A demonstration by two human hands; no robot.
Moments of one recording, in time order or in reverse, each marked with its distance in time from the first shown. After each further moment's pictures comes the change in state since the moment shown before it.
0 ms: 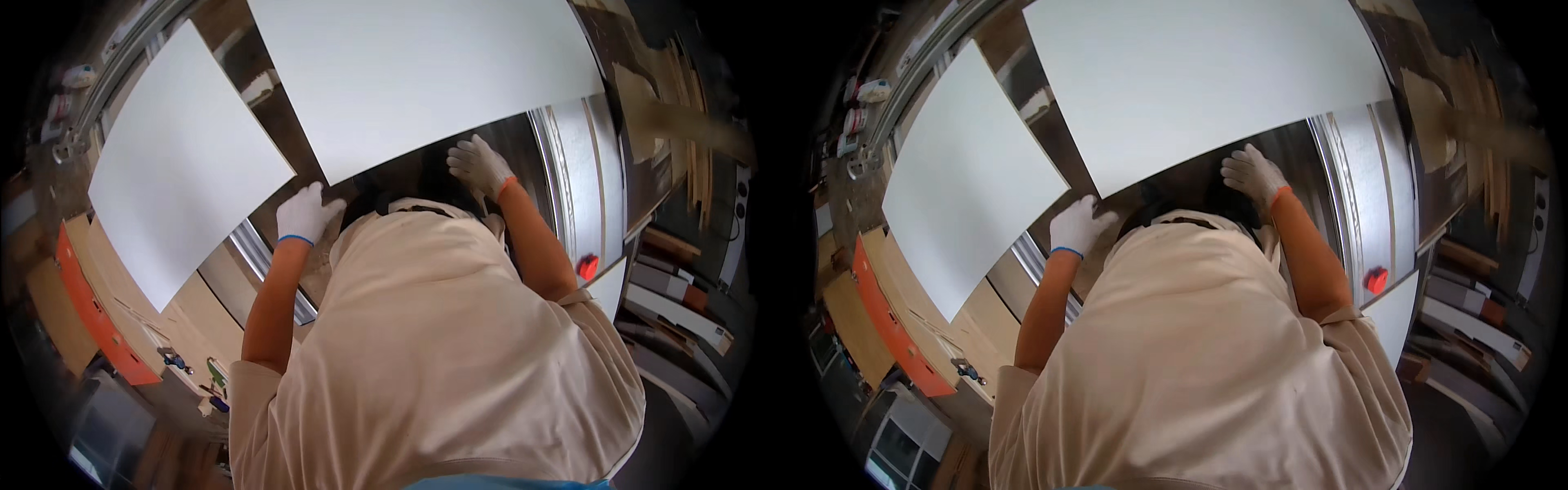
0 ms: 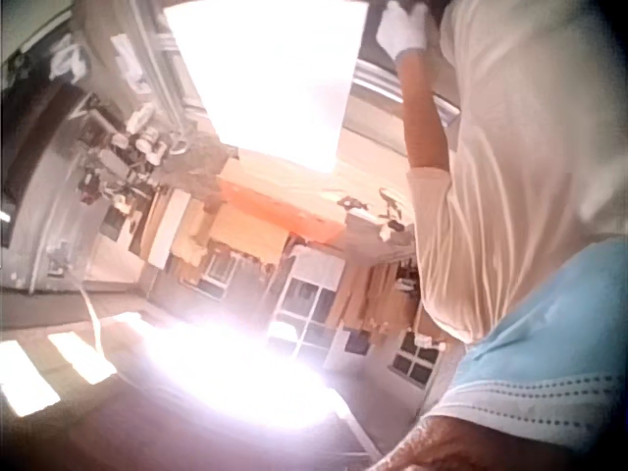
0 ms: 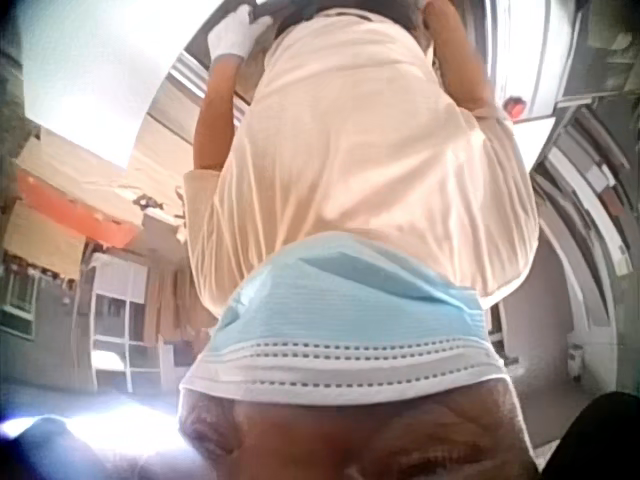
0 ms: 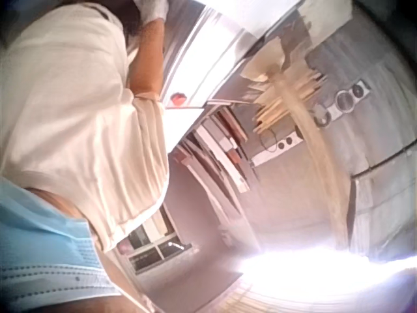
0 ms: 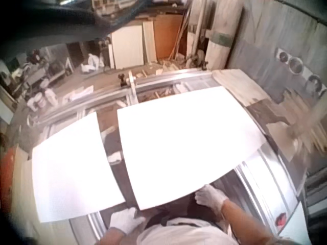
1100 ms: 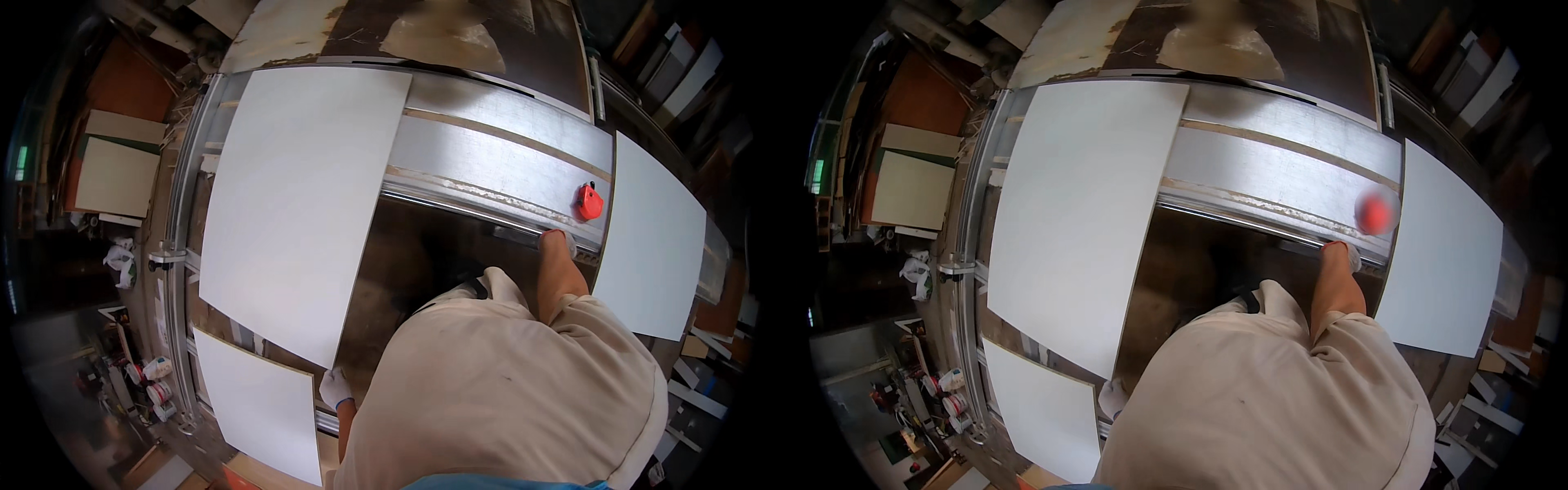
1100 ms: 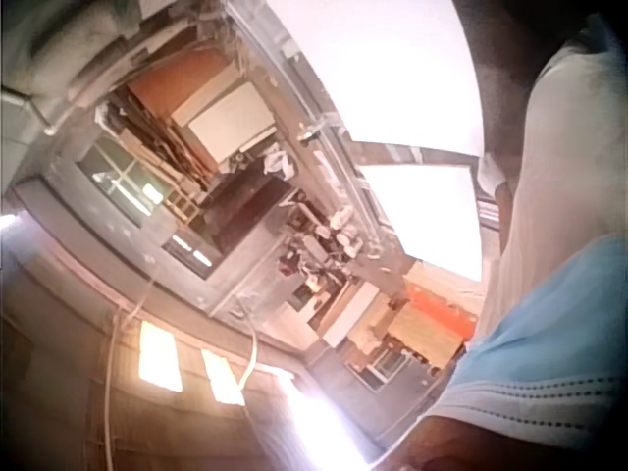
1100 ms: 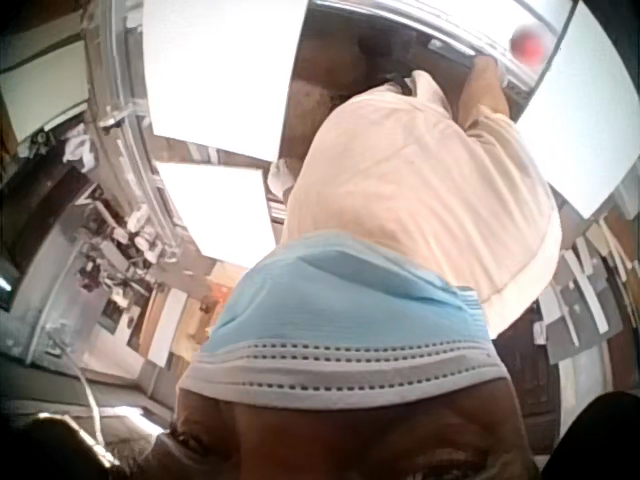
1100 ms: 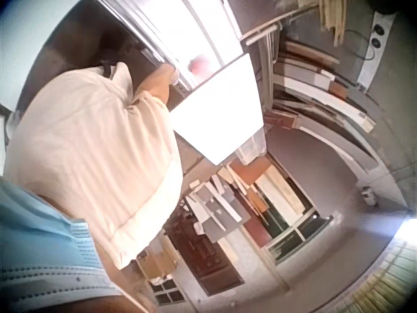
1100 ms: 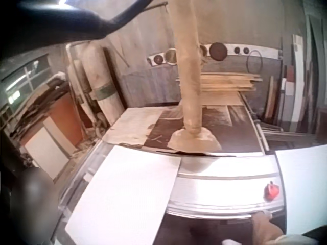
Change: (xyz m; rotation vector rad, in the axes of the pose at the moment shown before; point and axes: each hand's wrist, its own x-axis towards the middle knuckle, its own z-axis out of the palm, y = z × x) left_hand 0.000 0.033 0.051 0.009 0.285 -0.190; right_hand -0.321 -0.237 0.033 2.049 -1.737 0.964
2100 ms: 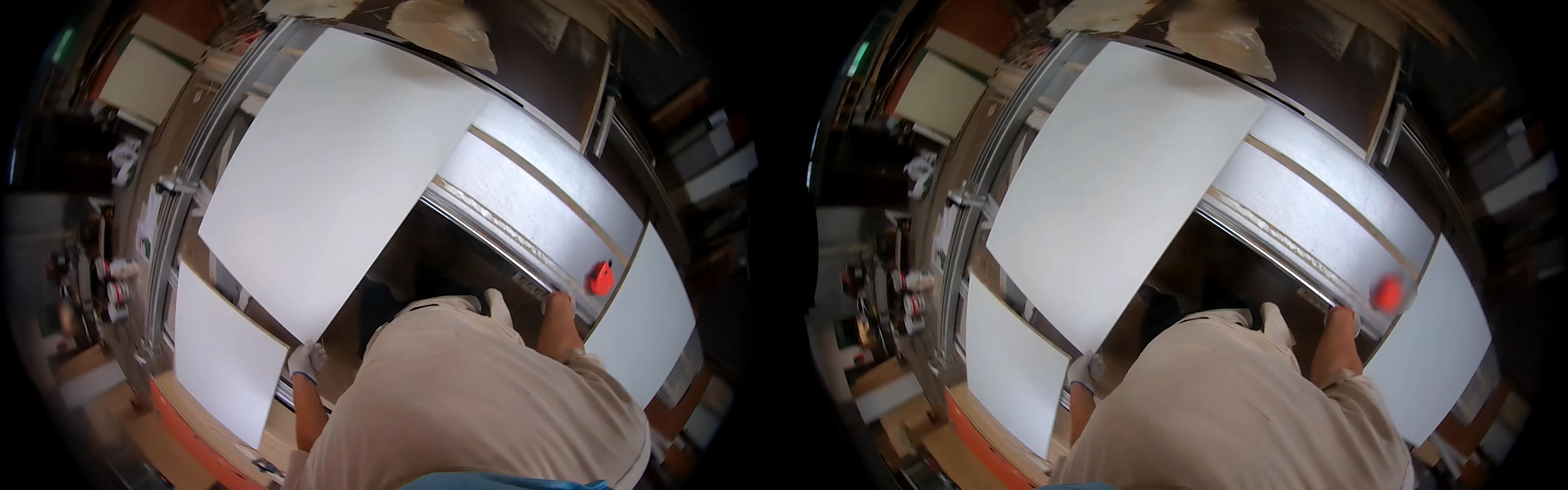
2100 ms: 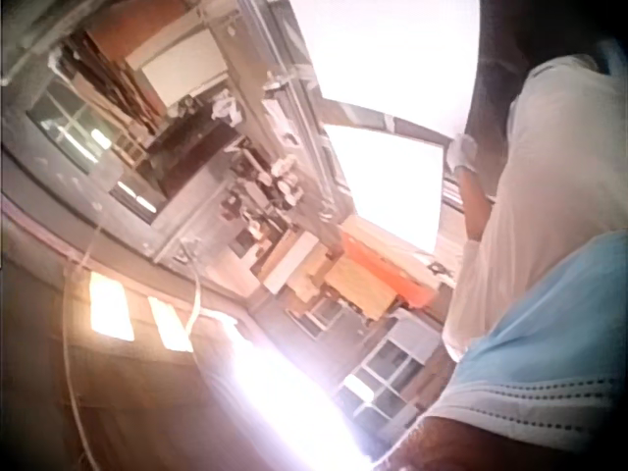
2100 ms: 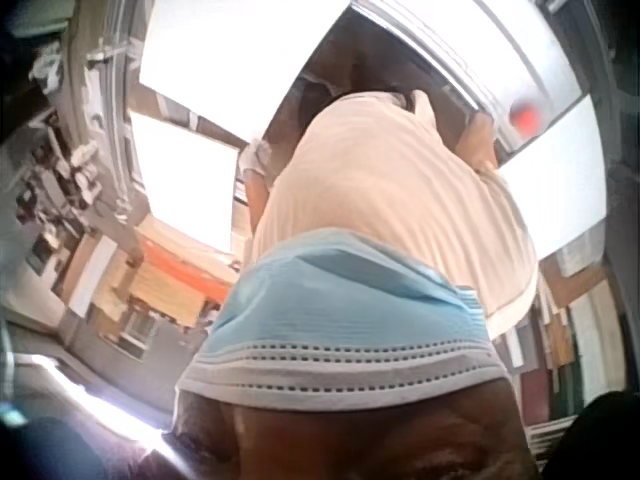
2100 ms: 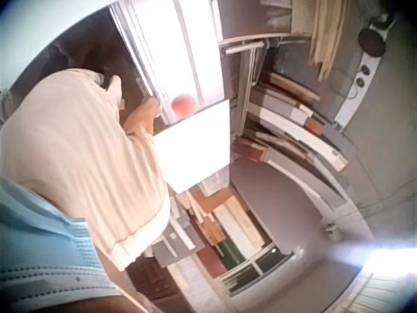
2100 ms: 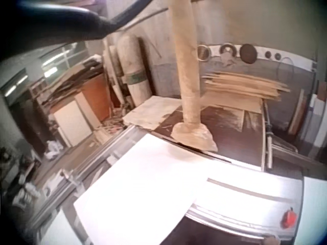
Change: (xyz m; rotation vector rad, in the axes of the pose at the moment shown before) left_hand 0.051 -0.027 0.012 -1.412 -0.439 -0.692; right_hand -0.009 0.022 0.014 -0.291 0.012 -0.149
